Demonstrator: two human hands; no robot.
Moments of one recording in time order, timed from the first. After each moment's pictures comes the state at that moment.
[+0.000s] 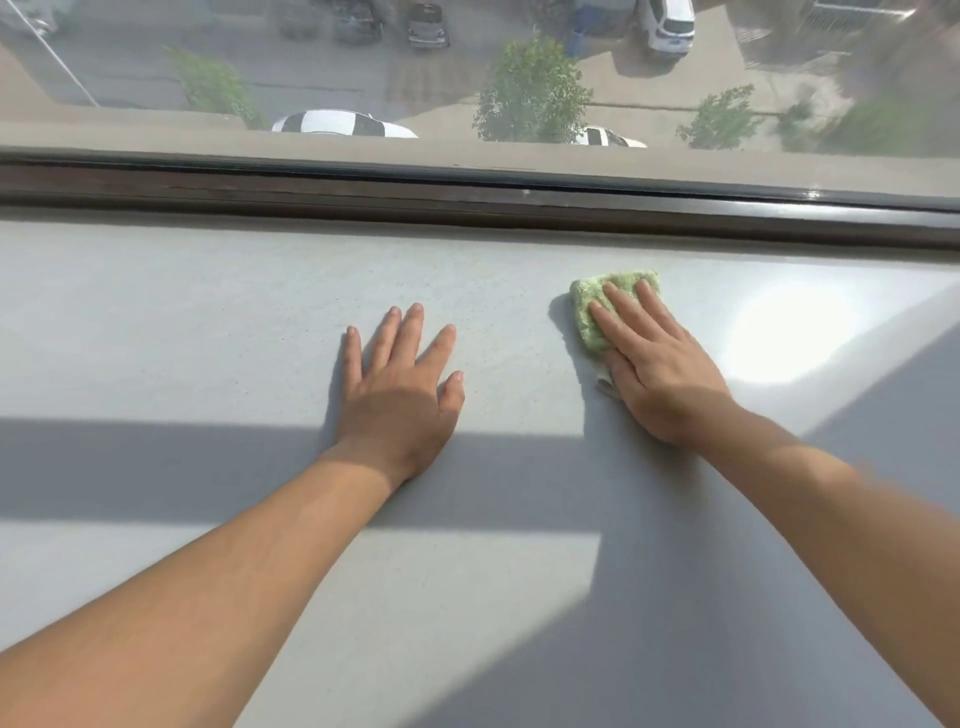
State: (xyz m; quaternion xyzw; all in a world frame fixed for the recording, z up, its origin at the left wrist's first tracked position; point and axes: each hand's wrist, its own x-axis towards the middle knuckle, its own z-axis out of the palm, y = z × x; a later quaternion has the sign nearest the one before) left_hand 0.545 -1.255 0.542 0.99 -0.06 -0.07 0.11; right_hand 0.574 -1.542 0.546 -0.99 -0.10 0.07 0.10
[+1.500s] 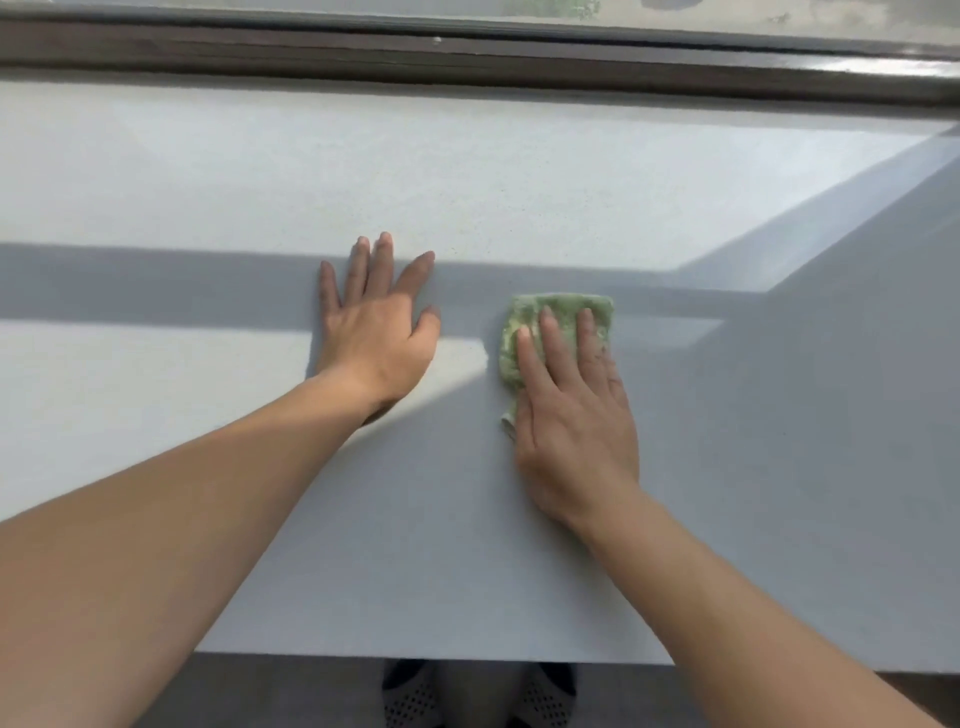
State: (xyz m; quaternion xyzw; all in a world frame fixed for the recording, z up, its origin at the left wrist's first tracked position) left_hand 0.454 -1.338 0.537 0.99 -0.03 -0.06 0.13; right_hand 0.364 -1.532 0.545 -0.99 -0.06 0.04 0.13
